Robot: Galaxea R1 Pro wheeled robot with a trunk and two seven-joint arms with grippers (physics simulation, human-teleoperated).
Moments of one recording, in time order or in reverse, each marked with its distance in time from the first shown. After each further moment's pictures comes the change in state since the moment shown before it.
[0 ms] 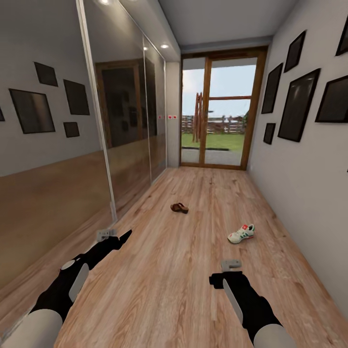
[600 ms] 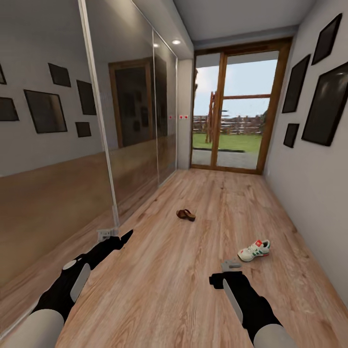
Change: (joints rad) left arm 0.000 -0.009 0.000 0.000 0.000 0.000 0.000; right arm 0.000 0.000 0.000 0.001 0.000 0.000 0.000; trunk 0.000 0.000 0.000
